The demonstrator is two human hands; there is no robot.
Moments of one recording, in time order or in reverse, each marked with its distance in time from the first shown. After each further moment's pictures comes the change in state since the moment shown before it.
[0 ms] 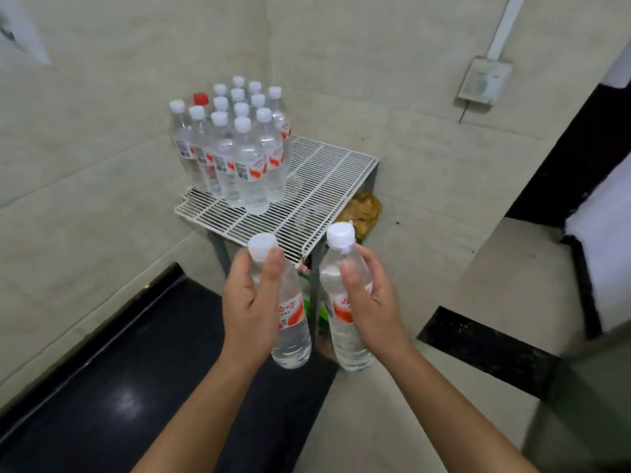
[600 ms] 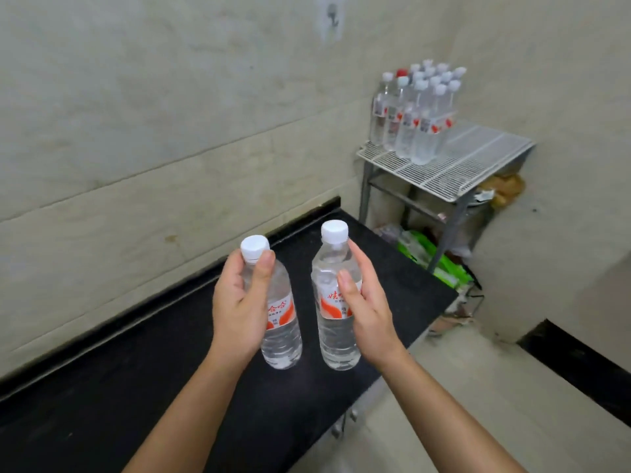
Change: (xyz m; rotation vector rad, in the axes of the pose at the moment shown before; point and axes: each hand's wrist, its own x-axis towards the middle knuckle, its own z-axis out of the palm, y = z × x) left_hand -0.270 0.088 -0.316 0.159 0.355 -0.086; right_hand -0.317 -0.048 0.192 0.246 -0.489 -0.028
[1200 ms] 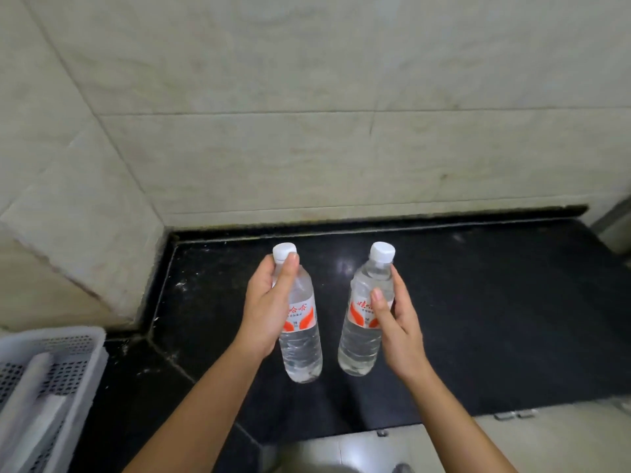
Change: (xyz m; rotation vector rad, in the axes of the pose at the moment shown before) left_hand -0.165 -0.074 -0.480 -0.106 0.440 -0.331; right_hand -0.217 0.072 0.410 -0.020 -0.434 0.180
